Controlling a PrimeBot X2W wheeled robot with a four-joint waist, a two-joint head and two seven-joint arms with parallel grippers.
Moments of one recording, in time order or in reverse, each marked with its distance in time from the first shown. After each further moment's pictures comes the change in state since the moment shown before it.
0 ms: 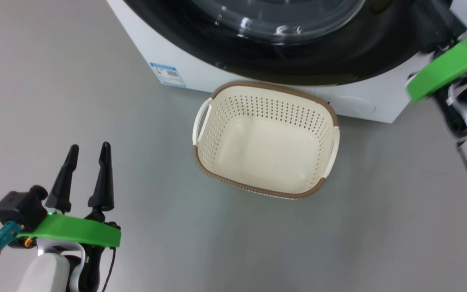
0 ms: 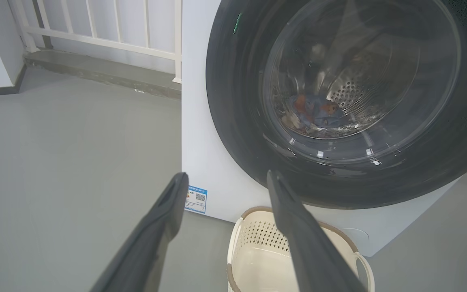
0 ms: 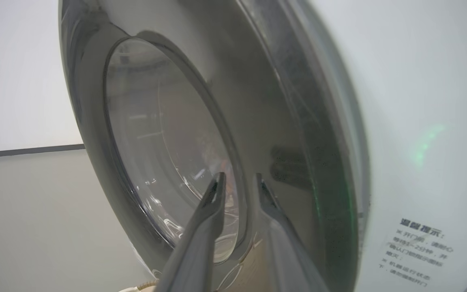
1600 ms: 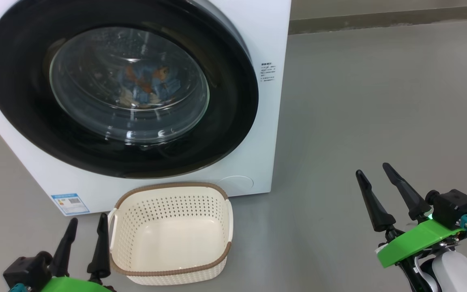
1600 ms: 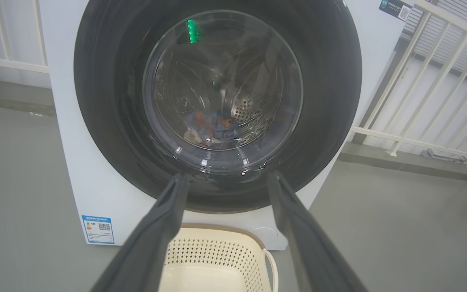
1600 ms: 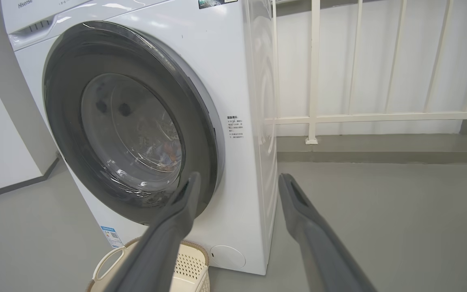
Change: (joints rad) left arm 0.244 -0.012 0.058 0.011 0.053 0.000 0.000; right arm 0.770 0.146 -0.199 -0.362 -0.026 -0.001 0.000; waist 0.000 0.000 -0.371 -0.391
